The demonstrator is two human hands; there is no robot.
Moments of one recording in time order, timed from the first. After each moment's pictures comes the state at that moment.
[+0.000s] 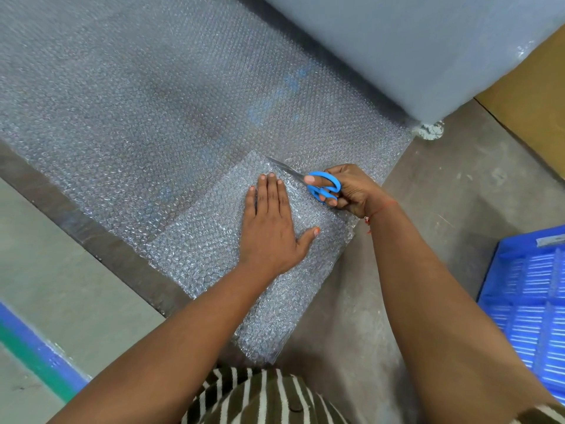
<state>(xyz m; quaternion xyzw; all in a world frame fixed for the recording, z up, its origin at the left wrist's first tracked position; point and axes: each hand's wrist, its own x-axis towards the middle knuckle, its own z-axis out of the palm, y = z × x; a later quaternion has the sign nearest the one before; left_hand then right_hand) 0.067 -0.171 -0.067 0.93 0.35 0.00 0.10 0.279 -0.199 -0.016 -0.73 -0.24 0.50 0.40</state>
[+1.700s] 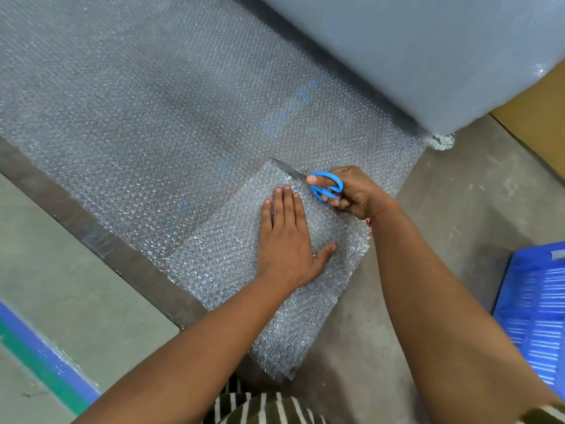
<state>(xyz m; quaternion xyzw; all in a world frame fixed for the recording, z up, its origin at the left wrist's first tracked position) 0.068 -0.169 -0.065 0.93 0.35 -0.02 0.12 0.264 -0.165 -0.008 -0.74 -0.20 0.50 0.41</state>
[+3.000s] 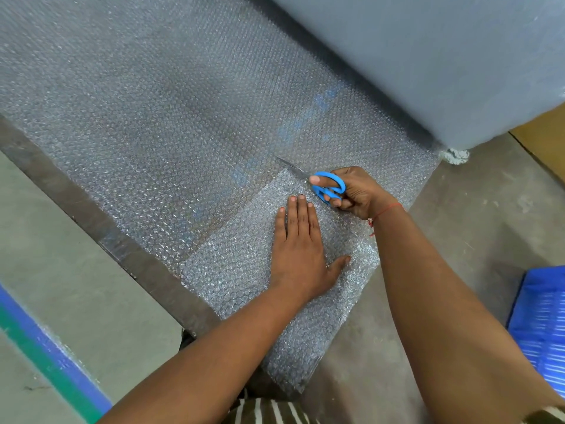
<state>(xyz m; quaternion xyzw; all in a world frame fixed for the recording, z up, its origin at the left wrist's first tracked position) 0.065 -0.169 -0.063 0.93 0.35 -0.02 0.13 0.256 -0.131 -0.013 -0.72 -0.22 0.51 0.41</state>
